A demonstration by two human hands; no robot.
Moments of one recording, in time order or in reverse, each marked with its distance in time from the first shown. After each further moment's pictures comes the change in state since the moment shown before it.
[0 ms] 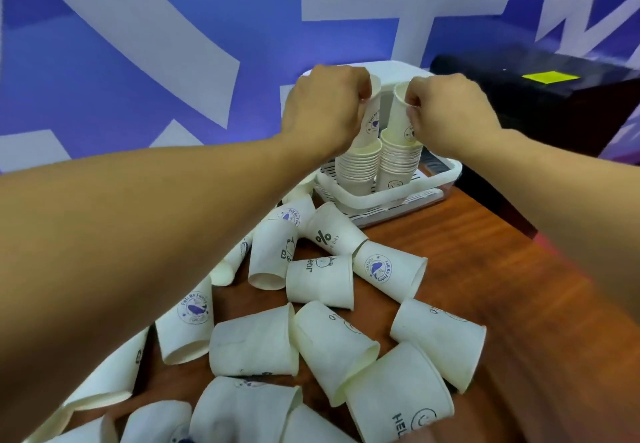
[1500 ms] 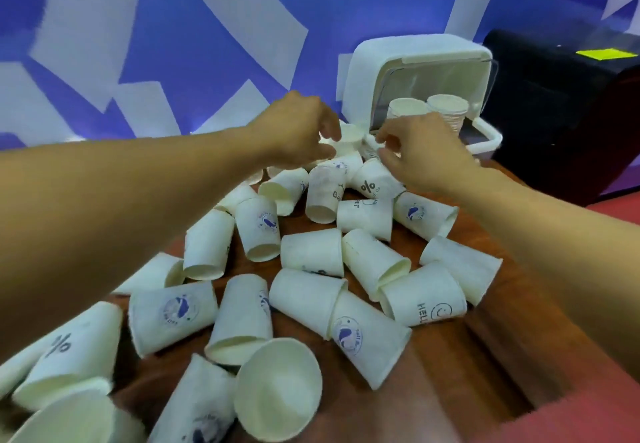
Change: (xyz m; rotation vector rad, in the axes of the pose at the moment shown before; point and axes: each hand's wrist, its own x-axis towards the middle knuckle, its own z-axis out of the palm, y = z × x) left_hand -0.116 -0.055 -0.093 0.064 -0.461 -0.025; right_hand -0.087 -0.107 -0.023 0.348 -0.174 -0.150
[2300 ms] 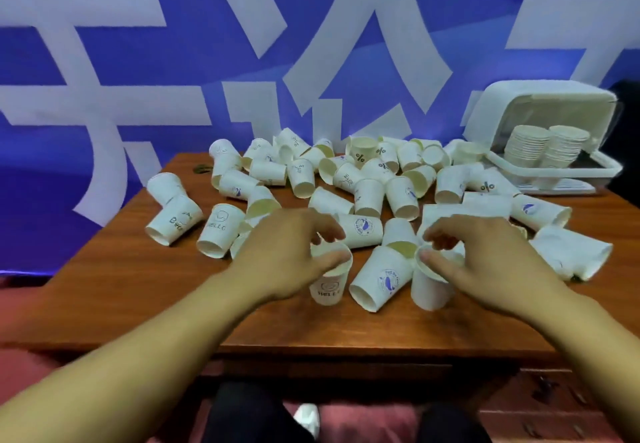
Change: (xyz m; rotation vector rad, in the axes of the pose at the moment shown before) left_hand -0.394 0.017 -0.056 -0.147 0.162 -0.357; right_hand -0.202 -0.224 -0.056 0.169 -0.119 -0.188
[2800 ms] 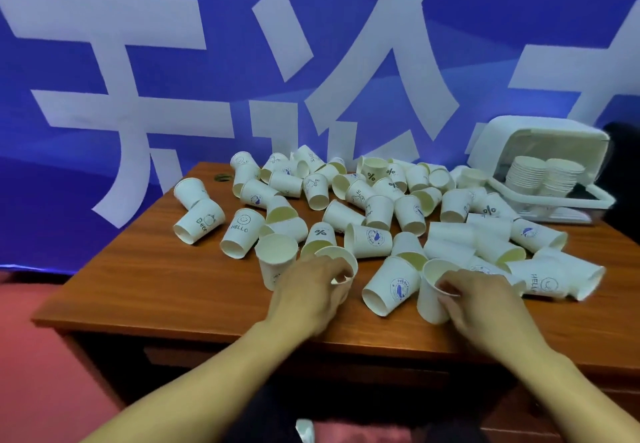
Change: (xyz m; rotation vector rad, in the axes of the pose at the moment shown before) left_hand -0.041 -0.010 0.056 0.009 0.161 -0.050; right_hand -0.038 0.007 0.046 -0.142 -0.022 0.136
